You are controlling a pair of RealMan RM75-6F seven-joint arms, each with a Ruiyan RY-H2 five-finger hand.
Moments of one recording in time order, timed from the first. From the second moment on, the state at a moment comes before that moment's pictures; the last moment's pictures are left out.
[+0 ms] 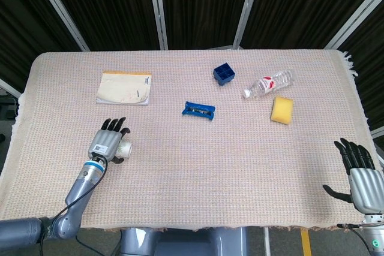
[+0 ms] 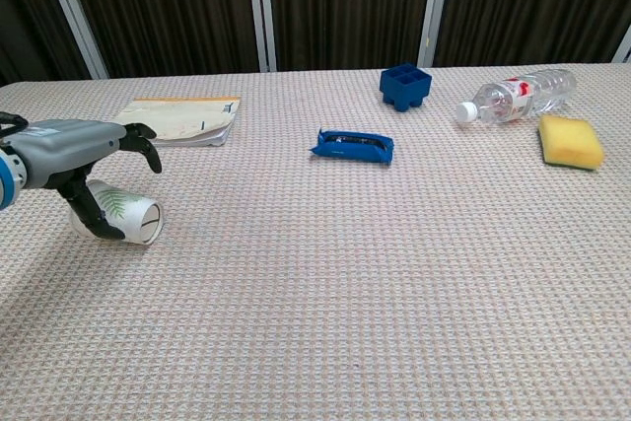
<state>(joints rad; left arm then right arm) -0.69 -1.50 -0.12 -1.66 0.78 1.09 0.71 0.06 -1.07 0.06 -1.63 -1.51 1.48 0.07</state>
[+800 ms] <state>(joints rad) -0.75 -1.63 -0.07 -1.57 0.74 1.22 0.93 0.07 -1.07 0.06 -1.63 -1.51 1.47 0.07</state>
